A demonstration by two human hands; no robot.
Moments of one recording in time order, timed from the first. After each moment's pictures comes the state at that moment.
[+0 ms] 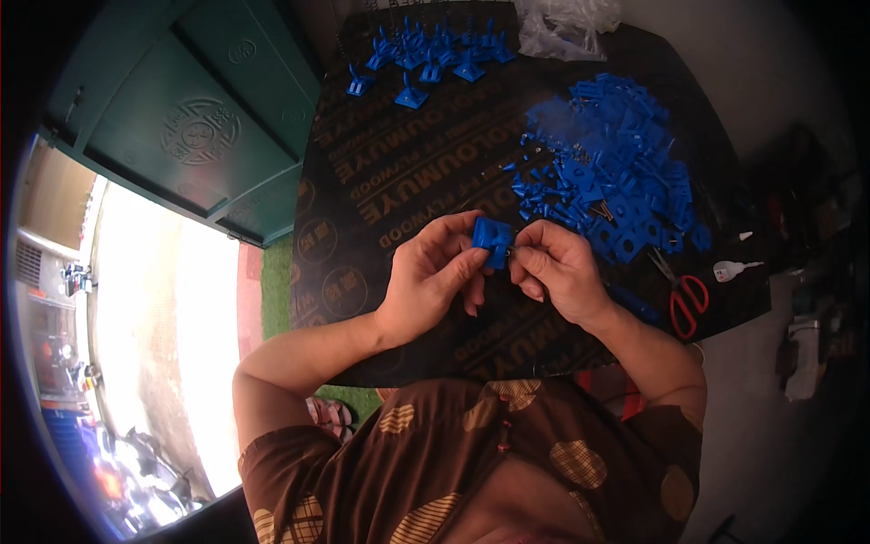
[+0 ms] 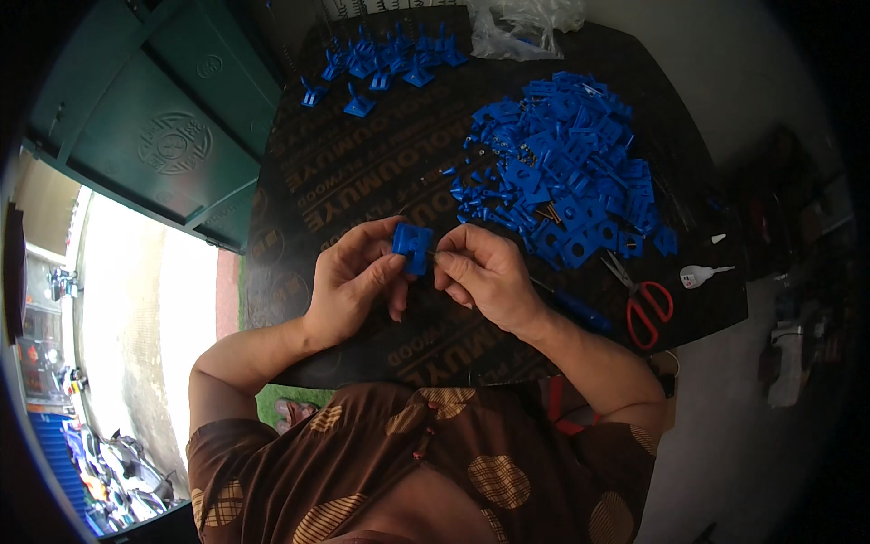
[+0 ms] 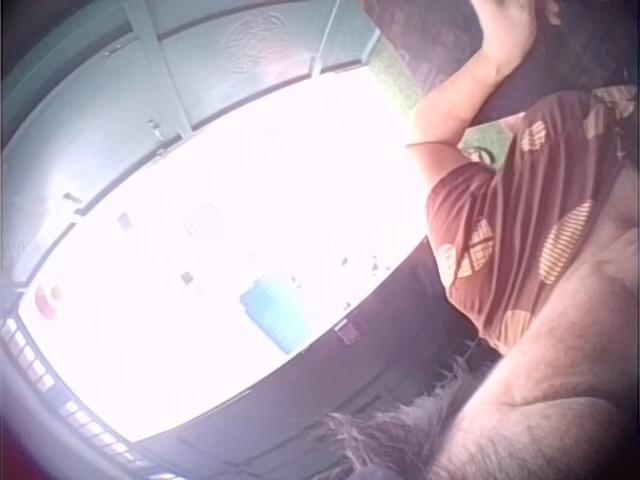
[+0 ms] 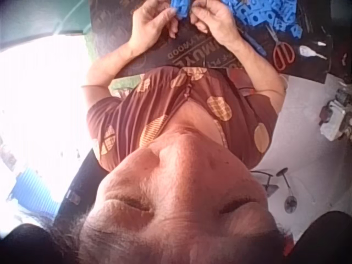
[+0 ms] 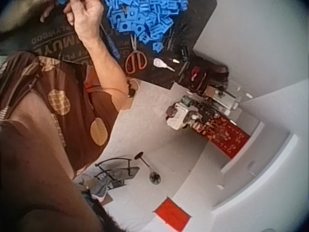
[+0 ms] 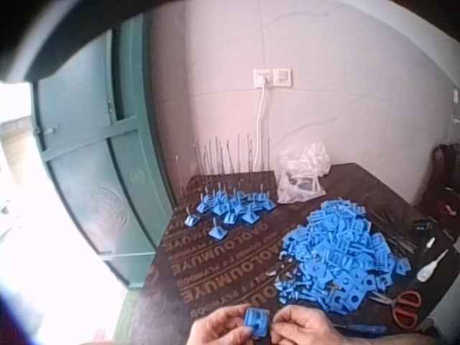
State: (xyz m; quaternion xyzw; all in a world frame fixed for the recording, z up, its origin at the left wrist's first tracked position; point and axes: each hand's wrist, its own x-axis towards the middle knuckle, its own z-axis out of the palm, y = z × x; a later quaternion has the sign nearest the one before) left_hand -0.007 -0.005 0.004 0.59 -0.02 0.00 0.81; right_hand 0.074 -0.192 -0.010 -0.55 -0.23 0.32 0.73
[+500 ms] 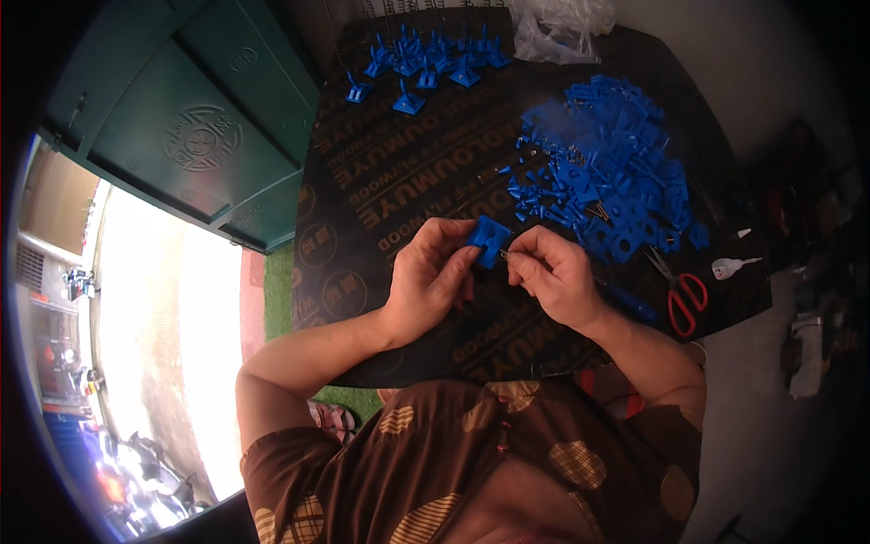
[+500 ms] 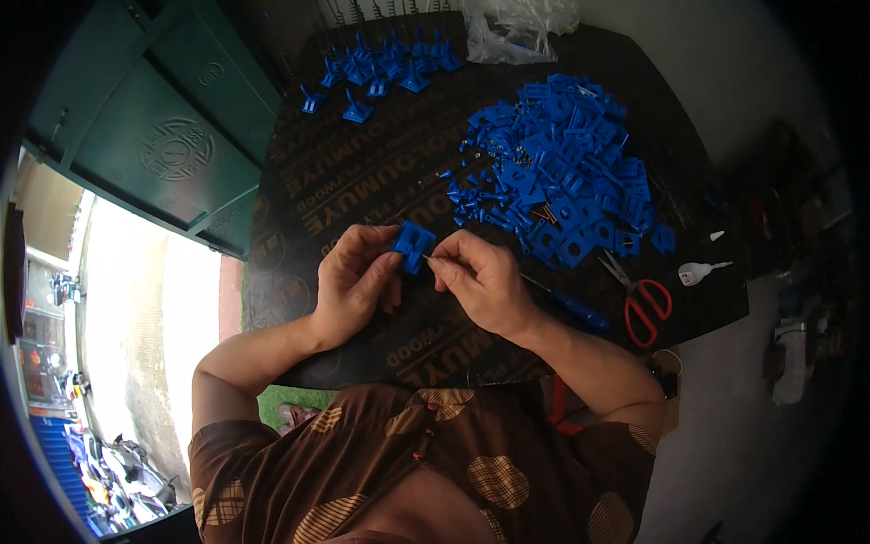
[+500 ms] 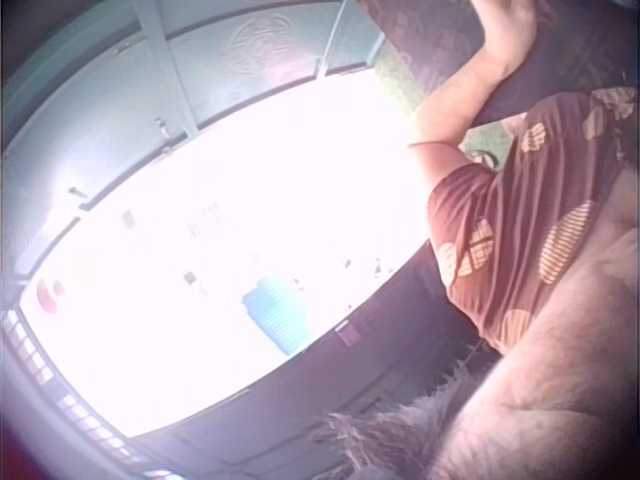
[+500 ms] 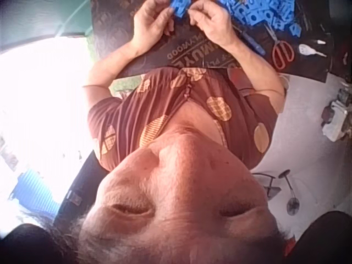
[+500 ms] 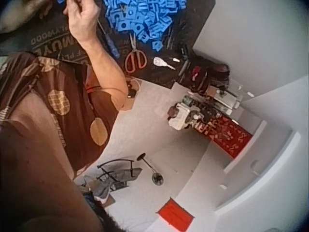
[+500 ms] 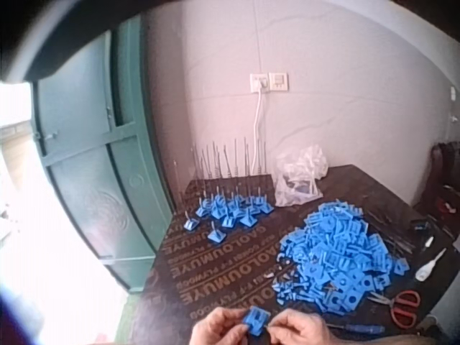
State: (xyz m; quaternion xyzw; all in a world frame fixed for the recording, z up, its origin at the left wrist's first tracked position) left_hand -0.006 -0.010 -0.006 0.66 0.00 0.06 0.75; right_hand 0.067 -0.190 -0.007 -0.67 -0.31 0.17 0.65
